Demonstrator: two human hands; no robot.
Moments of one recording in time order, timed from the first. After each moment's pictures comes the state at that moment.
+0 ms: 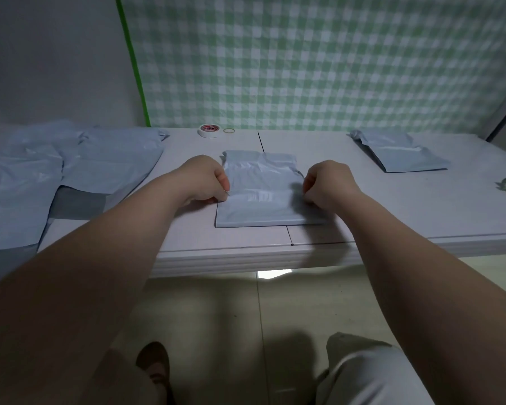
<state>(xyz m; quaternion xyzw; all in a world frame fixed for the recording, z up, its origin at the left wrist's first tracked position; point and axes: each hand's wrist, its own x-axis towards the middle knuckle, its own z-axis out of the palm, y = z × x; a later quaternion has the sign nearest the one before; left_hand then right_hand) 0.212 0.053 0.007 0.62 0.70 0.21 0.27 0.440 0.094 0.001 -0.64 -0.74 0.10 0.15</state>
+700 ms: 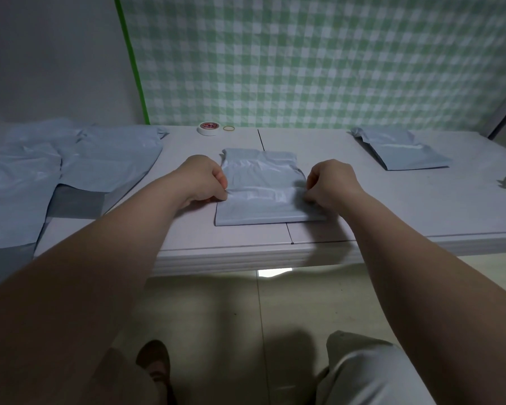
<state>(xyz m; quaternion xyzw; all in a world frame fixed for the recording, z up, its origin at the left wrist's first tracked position) 0.215 0.051 0.001 0.58 0.72 0.25 0.29 0.443 0.092 -0.001 -0.66 -0.73 0.11 0.16</state>
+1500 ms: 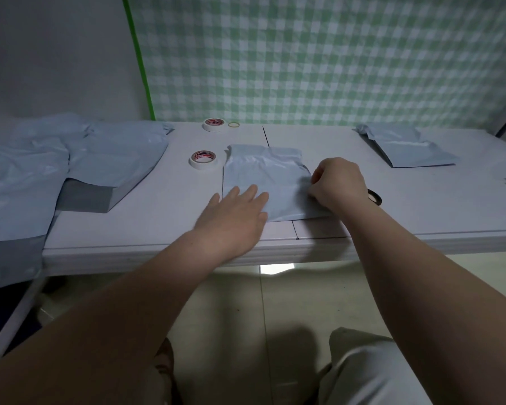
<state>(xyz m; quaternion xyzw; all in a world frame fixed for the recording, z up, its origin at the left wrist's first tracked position) 0.264 -0.003 -0.034 0.77 0.64 0.03 0.04 0.438 0.089 -0.010 -0.69 -0.69 0.09 0.21</state>
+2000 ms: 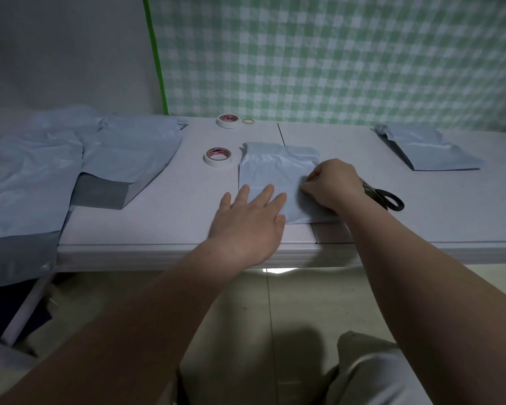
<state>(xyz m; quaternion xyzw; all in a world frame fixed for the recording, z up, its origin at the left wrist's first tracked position) 0.264 -0.007 -0.043 0.74 0.67 0.05 0.06 0.406 0.097 -0.015 -0.67 -0.71 0.12 0.18</state>
